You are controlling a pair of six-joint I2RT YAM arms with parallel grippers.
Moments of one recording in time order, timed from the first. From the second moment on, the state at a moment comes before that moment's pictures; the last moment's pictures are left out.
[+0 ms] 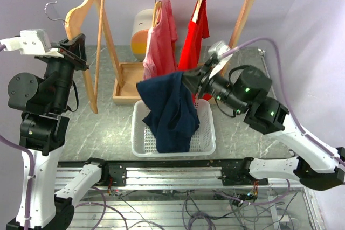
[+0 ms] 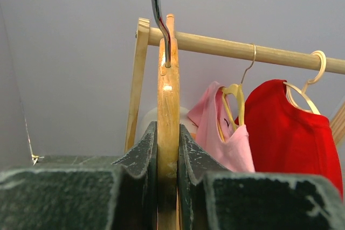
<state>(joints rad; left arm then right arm) -0.21 0.85 1.49 -0.28 -0.09 -0.16 1.04 1.15 1.57 -0.26 0.09 0.02</state>
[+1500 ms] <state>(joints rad) -0.21 0.97 1.83 -0.90 0.04 -0.06 1.04 1.06 1.45 -0.74 0.25 0.35</state>
